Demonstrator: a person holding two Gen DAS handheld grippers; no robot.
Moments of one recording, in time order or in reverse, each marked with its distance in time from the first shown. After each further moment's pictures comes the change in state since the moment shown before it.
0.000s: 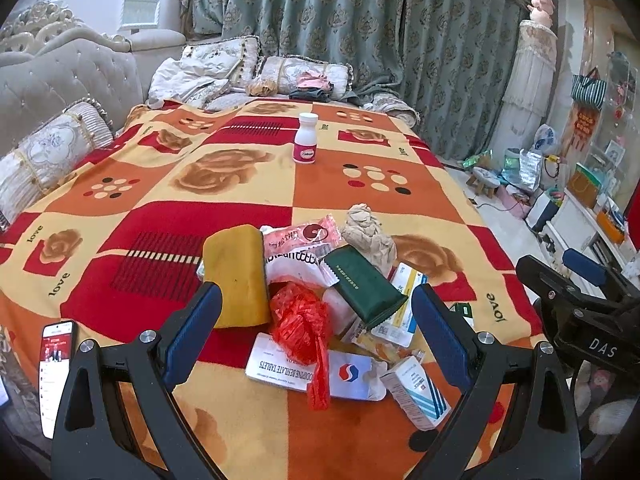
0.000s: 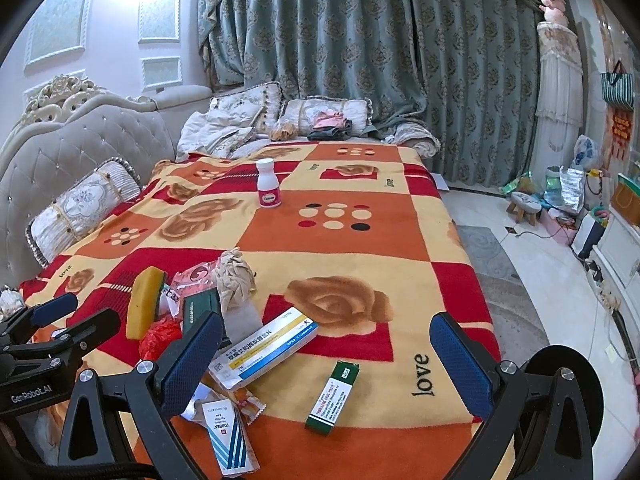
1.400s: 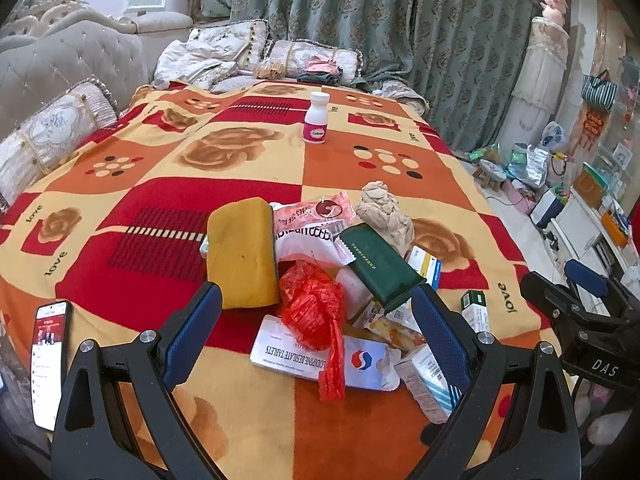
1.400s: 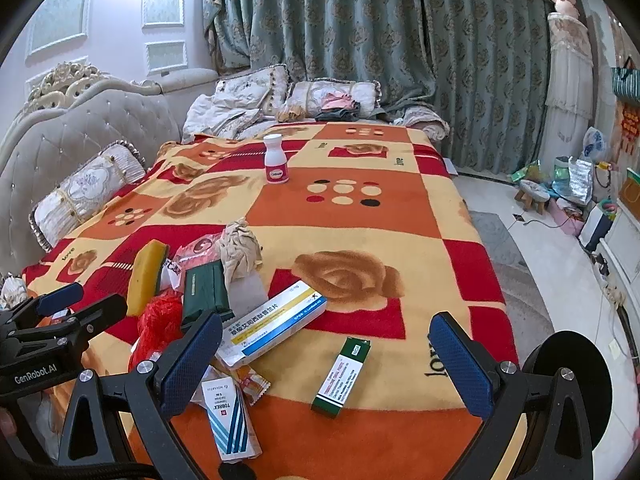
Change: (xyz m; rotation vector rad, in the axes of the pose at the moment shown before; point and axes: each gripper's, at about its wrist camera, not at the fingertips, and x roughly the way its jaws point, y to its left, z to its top) left arm 0.017 0.015 -0.011 -0.039 0.055 0.007; right arm 0.016 0.005 -0.018 -0.012 0.069 0.025
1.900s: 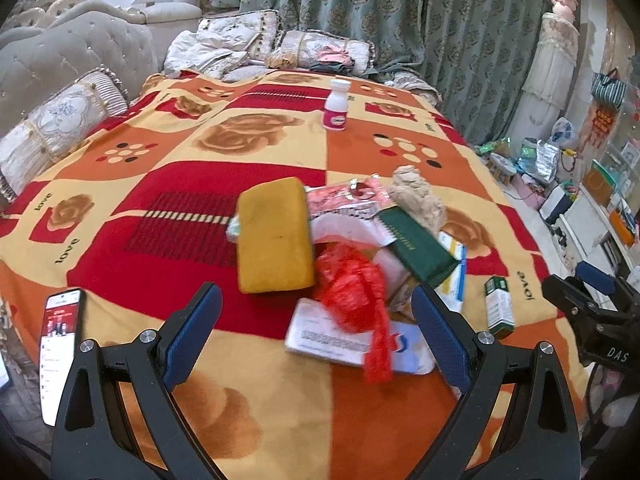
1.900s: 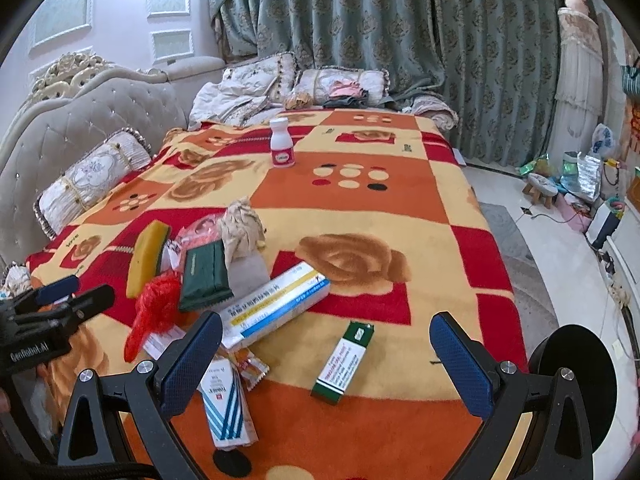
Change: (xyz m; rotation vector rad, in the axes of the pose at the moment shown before) left arm 0.002 0.028 -0.008 -0.012 0.037 0.036; right arm 0.009 -0.004 -0.009 -0.015 0.050 0.026
